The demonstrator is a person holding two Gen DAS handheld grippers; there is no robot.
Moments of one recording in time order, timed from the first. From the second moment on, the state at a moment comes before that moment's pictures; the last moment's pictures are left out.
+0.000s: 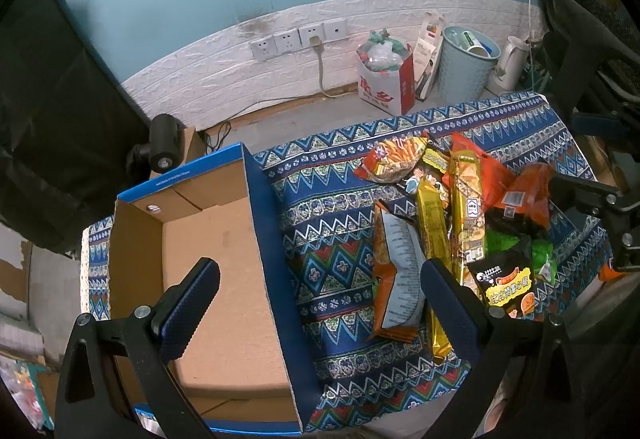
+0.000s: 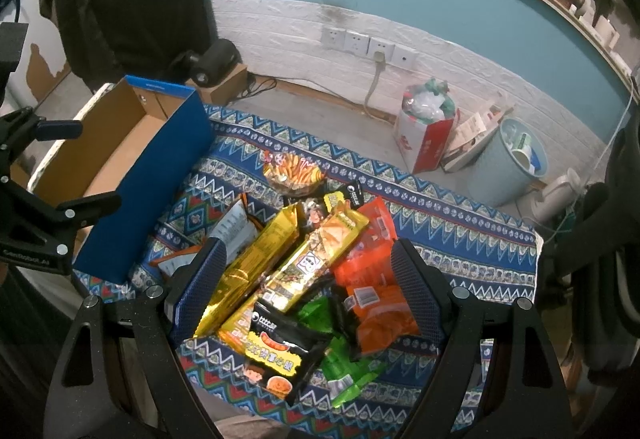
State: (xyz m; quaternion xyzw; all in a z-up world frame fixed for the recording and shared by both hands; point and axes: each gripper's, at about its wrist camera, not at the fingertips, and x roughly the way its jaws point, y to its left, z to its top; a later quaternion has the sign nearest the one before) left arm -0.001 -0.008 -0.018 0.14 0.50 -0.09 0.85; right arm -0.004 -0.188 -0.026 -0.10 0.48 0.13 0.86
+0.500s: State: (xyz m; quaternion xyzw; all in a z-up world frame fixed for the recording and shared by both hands) left arm 0.001 -0.013 -0.027 0.14 0.50 -0.10 0.85; right arm -0.002 -0.190 -0.031 -0.10 0.48 0.13 0.86
